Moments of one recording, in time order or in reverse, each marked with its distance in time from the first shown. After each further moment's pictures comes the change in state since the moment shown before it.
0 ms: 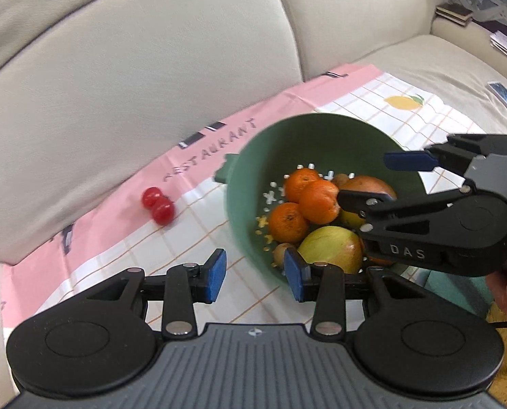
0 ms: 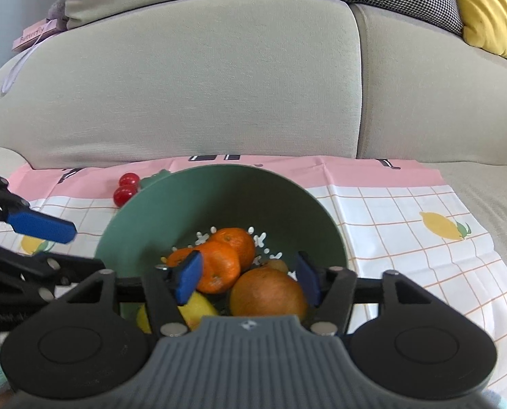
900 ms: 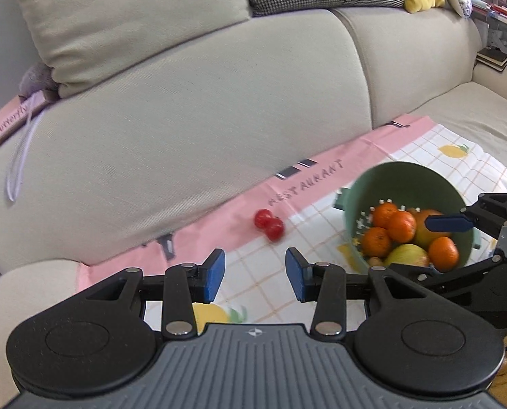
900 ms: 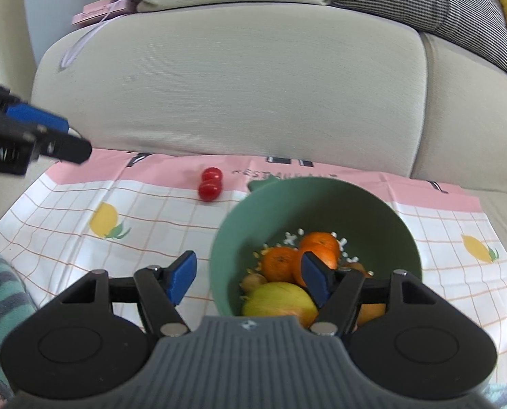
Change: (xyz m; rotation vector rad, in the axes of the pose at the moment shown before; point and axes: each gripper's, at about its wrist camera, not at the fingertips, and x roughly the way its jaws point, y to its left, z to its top) left arm -0.079 0.096 -0.015 -0.074 -0.120 0.128; right arm -0.033 0.080 0.014 -0.126 0.033 0.110
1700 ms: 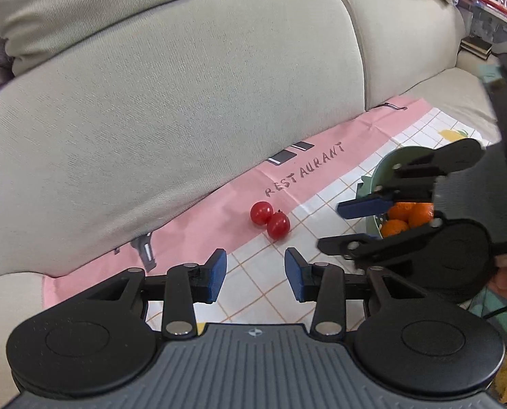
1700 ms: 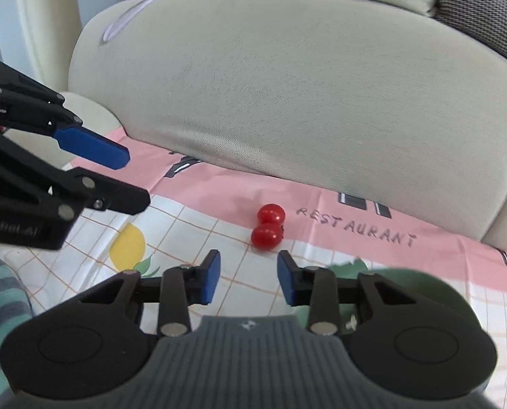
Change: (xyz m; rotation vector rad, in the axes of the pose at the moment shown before) left arm 0.078 0.035 -0.001 0.025 0.052 -0.151; right arm 0.099 0.035 0.069 -0.169 0.062 0.159
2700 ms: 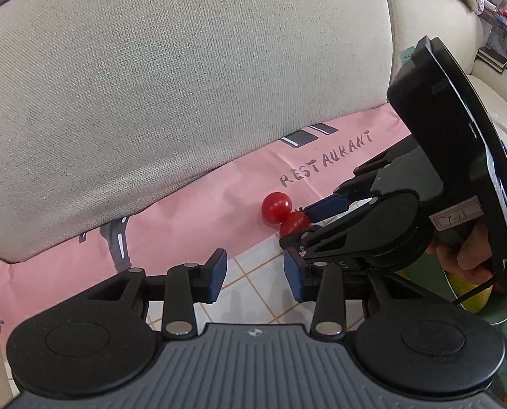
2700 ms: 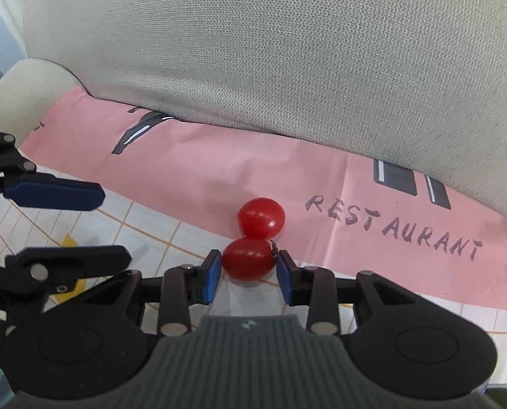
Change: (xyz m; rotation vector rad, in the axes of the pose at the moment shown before) left arm 0.080 0.030 -0.001 -0.091 0.064 -0.068; right arm 0.125 -0.032 0.034 0.072 0.257 0.076
